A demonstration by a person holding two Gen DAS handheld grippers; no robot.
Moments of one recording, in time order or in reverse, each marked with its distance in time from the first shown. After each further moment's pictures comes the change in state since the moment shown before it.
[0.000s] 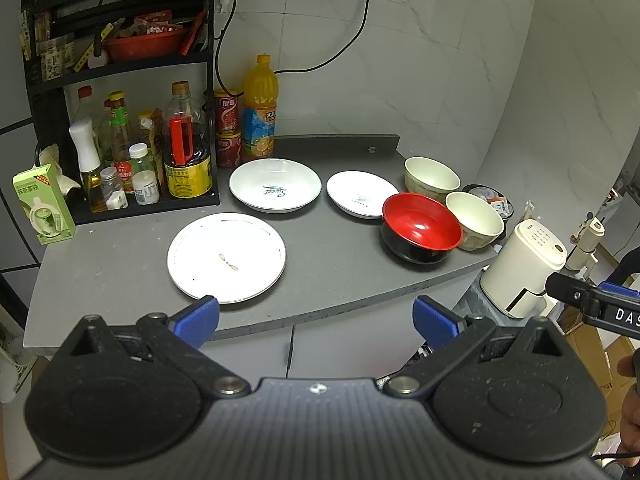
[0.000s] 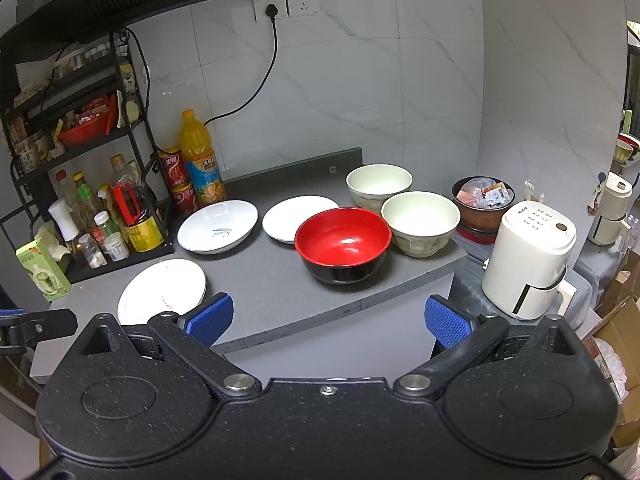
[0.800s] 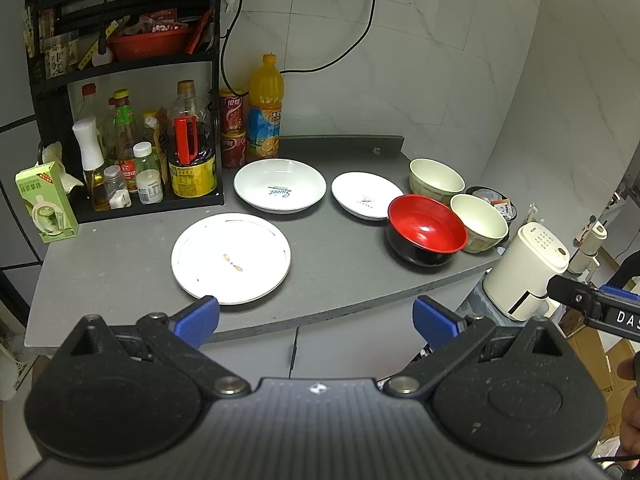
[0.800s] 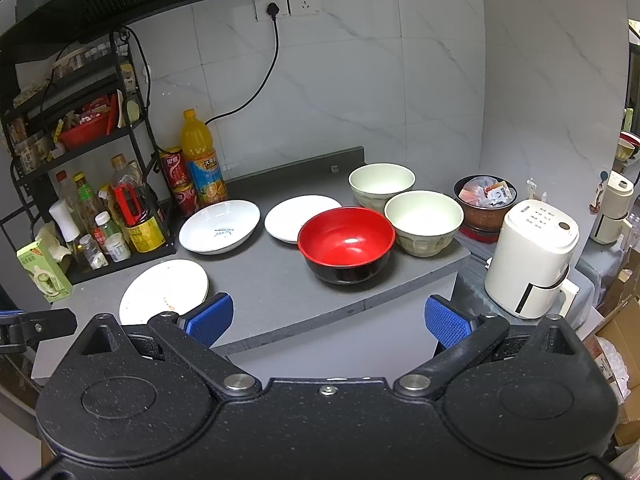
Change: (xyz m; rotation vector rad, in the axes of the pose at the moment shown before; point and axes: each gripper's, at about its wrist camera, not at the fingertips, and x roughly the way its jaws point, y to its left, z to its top) left arm 0.000 0.013 0.005 -0.012 0.002 -0.003; right arm 0.003 0.002 -0.001 0.004 -0.002 0.006
